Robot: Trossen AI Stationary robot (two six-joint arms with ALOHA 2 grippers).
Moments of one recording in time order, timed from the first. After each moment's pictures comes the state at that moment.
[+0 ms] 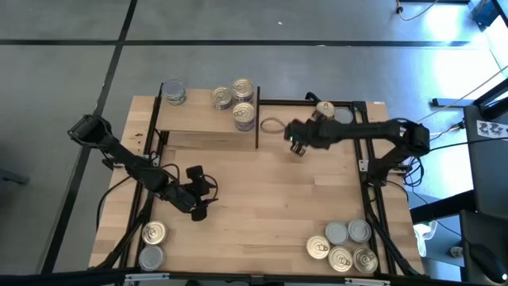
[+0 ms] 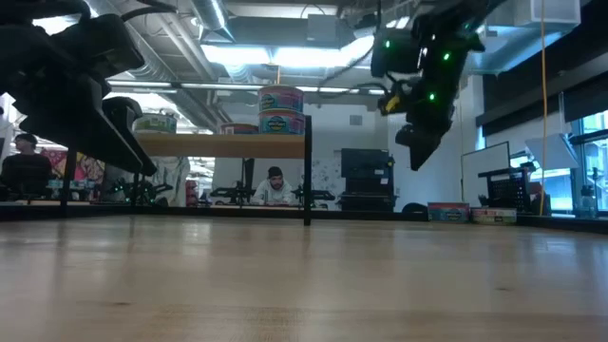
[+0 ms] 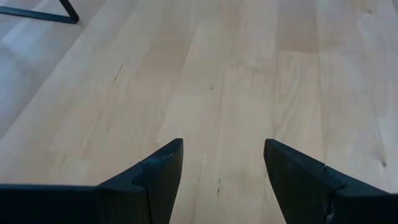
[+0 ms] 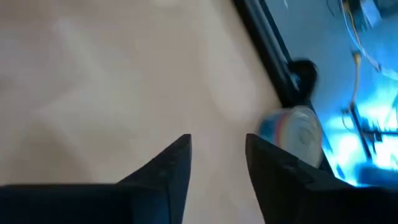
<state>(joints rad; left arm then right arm) -0.56 1.28 0.45 -0.03 -0.58 -0.58 -0.26 1.57 1.07 -0.79 0.61 0.20</state>
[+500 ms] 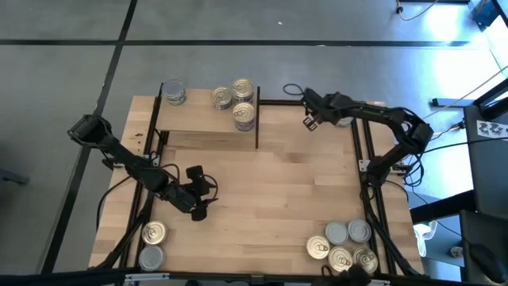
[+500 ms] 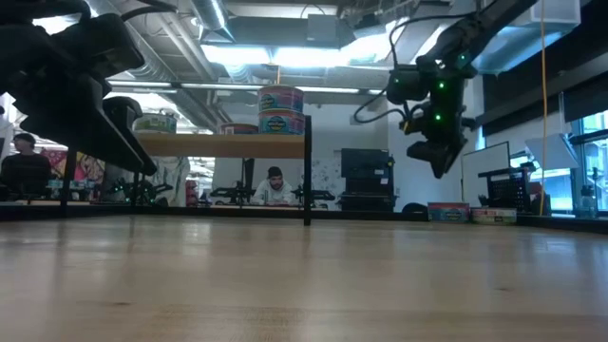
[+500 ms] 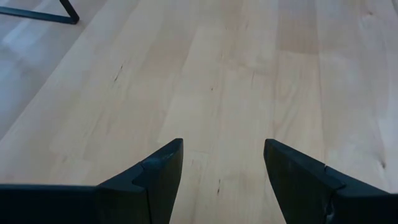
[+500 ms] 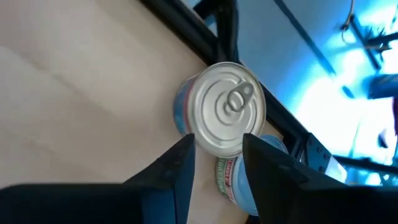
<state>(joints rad) -0.56 1.28 0.45 -0.03 -0.58 -0.58 -0.65 1.57 1.07 -0.77 0.55 0.14</state>
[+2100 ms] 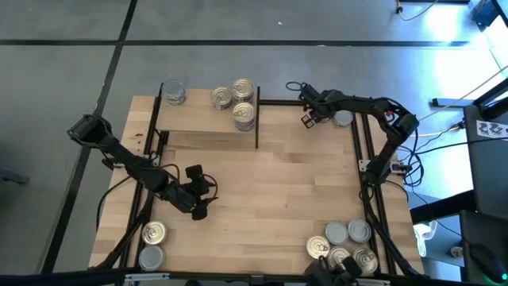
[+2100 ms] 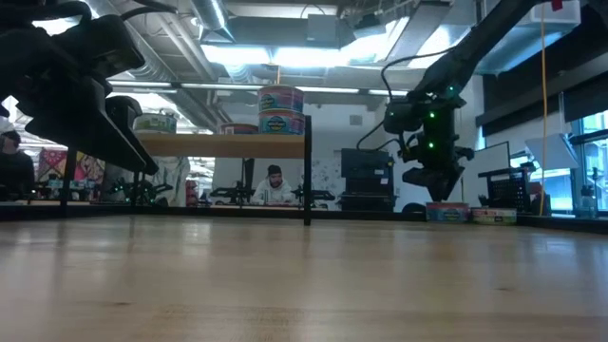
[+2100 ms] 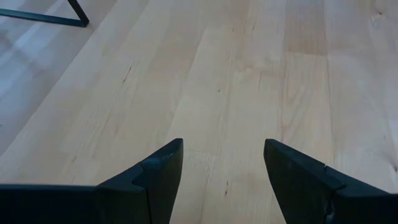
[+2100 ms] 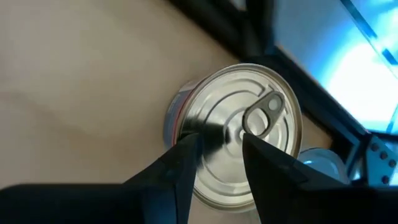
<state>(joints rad) -0.56 1.28 0.45 -0.04 -0.61 -0.58 -0.75 1.75 1.07 -0.69 0.40 0.16</state>
